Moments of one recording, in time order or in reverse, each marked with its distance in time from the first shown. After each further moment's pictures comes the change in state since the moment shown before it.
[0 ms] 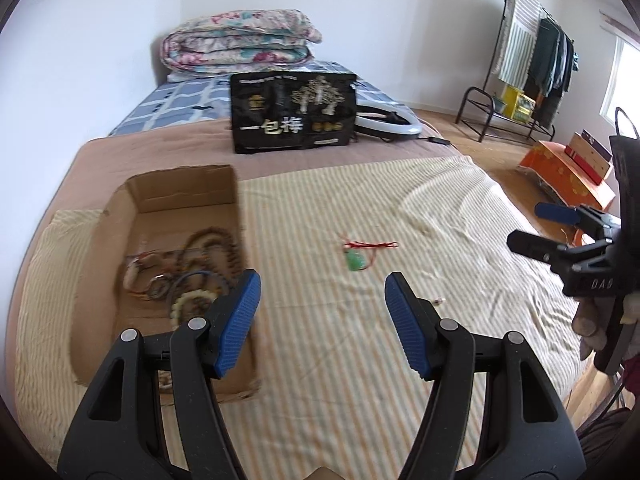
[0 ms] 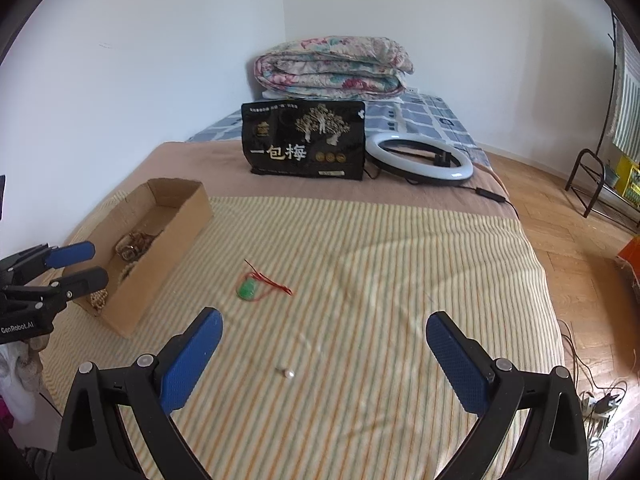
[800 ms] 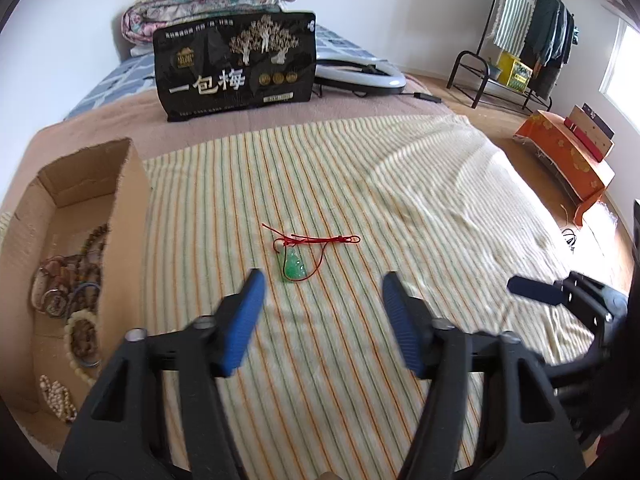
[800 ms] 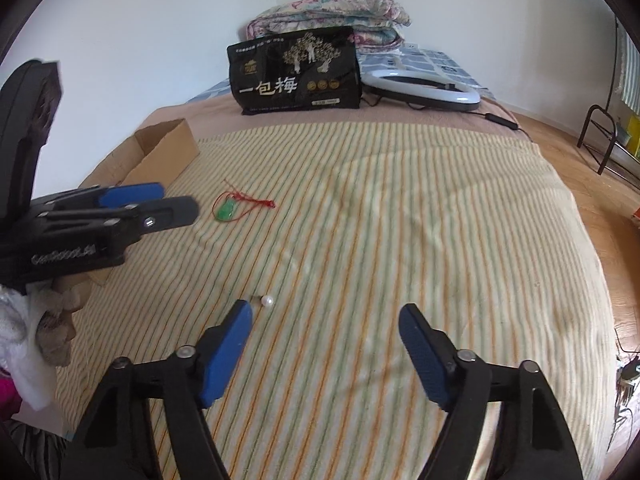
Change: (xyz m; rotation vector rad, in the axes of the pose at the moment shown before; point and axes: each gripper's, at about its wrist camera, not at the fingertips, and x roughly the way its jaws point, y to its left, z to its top) left arm 0.107 -0.056 0.007 0.022 0.136 -0.026; right arm 0.048 -0.015 -0.065 0.053 0.114 0.063
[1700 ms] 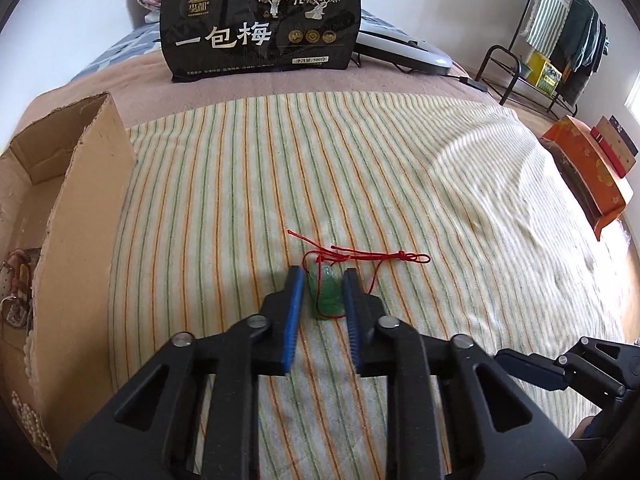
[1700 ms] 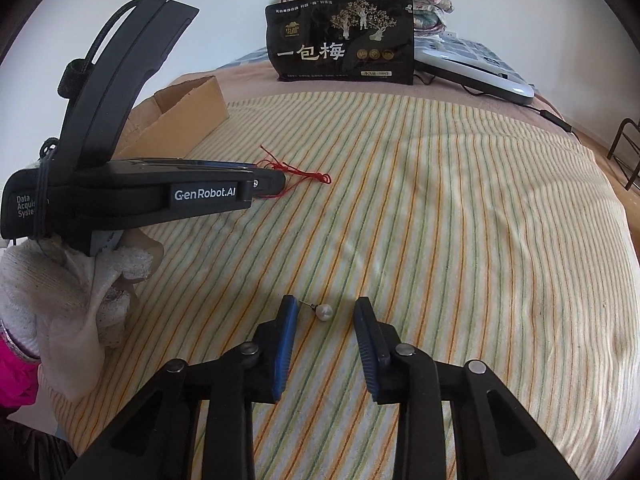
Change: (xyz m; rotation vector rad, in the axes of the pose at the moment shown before) left arm 0.065 0.026 0.008 -0.073 0.057 0.047; right arm 0.046 0.034 0.001 -0.087 0.070 0.063
